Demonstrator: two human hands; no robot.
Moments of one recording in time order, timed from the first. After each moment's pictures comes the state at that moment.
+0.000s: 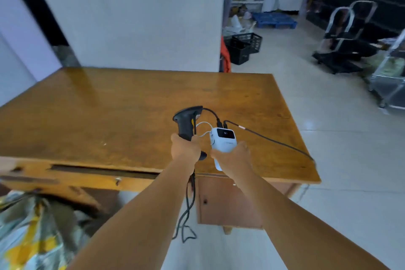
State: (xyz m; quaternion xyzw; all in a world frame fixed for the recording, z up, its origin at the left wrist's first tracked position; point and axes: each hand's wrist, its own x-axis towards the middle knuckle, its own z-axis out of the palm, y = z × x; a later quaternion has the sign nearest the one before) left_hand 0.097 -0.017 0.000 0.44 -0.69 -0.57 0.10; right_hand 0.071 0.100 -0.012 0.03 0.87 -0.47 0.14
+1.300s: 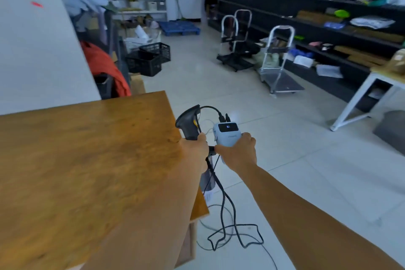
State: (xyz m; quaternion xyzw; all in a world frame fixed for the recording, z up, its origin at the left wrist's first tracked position) left_hand -0.146 0.277 -0.011 0.31 -0.59 -0.75 -0.03; right_hand -0.109 0.380 0.017 0.18 0.89 -0.42 -0.04
